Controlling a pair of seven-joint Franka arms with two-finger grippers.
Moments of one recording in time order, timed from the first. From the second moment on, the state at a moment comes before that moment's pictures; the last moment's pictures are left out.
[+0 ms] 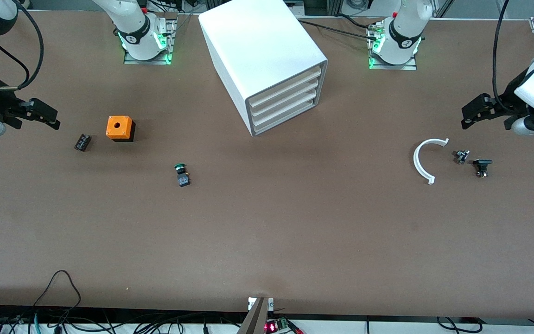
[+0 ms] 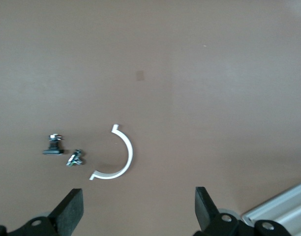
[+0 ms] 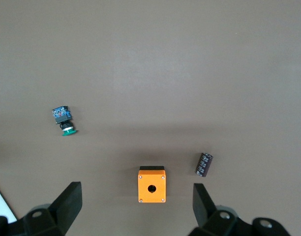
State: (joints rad) left arm 0.05 0.05 -0.14 -1.53 -0.01 1.59 -0.07; right arm 0.04 -0.02 -0.06 -1.76 0.00 1.76 -0.02
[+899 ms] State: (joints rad) left arm -0.02 0.40 -0.17 -1.64 -0.40 1.68 -0.05; right arm 0.04 -0.02 -0.06 -1.70 0.00 1.76 -0.02
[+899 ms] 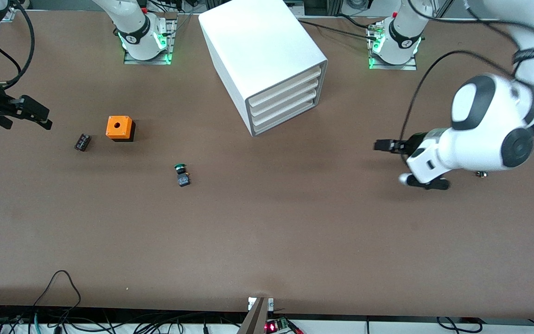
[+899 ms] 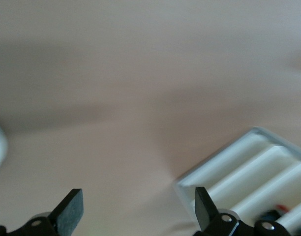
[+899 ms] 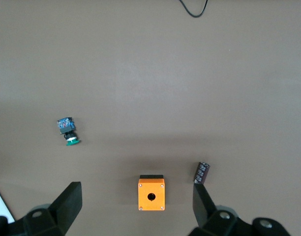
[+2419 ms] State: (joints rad) left arm -0.20 0.57 -0.33 -2.10 -1.08 1.93 0.46; right arm 0.21 0.17 -0.05 -1.69 -0.01 1.76 -0.01
